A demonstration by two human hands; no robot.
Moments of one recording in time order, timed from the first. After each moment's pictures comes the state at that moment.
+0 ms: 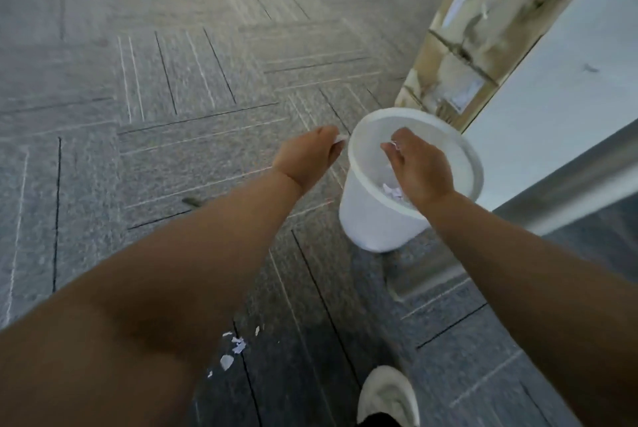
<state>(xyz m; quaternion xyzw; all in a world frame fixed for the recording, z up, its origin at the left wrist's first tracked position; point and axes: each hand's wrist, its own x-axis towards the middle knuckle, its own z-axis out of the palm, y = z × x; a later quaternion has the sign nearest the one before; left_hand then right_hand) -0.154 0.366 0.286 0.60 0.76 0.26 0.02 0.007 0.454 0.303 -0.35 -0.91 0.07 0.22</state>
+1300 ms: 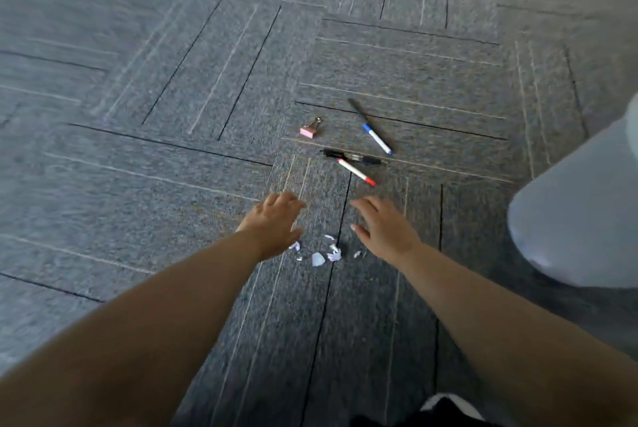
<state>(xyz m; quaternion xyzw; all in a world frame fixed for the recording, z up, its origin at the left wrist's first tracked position) -0.140 0.063 0.065 0.32 0.93 0.01 0.21 -0.072 0.279 0.046 0.03 -0.97 0.20 -0.11</state>
